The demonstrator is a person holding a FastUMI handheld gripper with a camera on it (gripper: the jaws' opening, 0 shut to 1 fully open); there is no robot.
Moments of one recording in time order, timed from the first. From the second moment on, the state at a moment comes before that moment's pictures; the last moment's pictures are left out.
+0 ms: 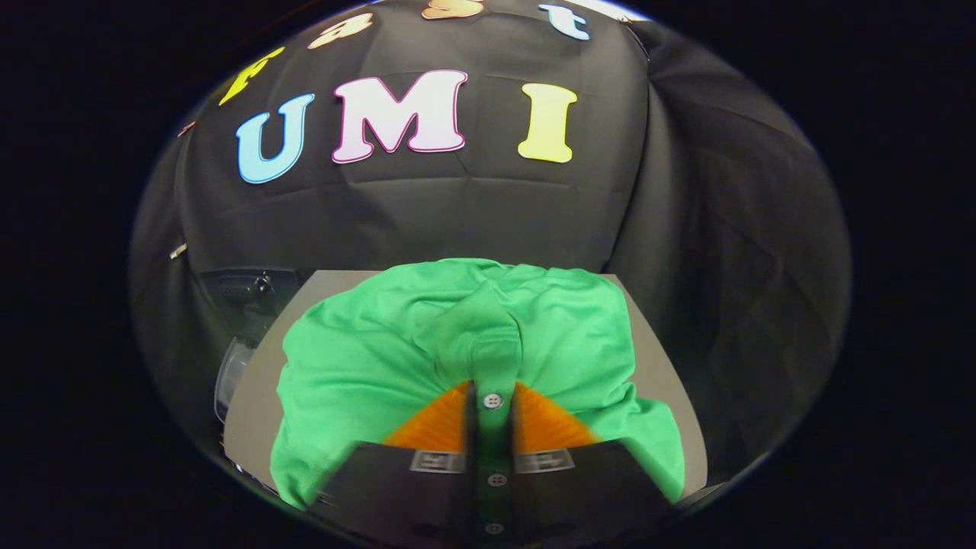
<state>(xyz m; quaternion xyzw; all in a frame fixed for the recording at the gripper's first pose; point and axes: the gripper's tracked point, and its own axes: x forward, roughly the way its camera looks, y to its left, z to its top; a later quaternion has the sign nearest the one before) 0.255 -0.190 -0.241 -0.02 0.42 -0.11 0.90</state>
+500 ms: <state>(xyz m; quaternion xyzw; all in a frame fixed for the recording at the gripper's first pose) 0.246 -0.183 -0.197 0.02 0.35 -0.10 0.93</state>
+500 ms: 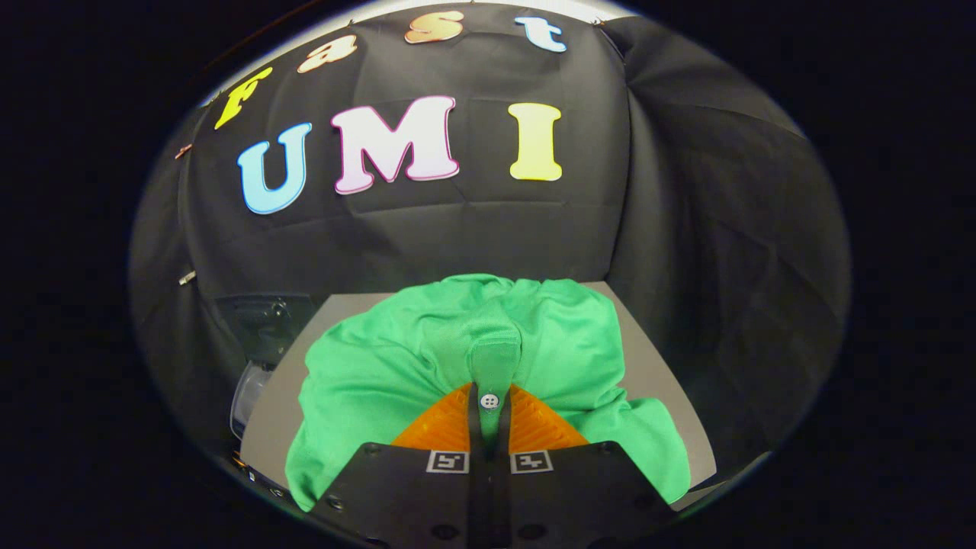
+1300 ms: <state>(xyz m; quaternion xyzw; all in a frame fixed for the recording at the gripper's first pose) 0.193 -0.081 0.017 0.04 0.13 -0.04 0.99</state>
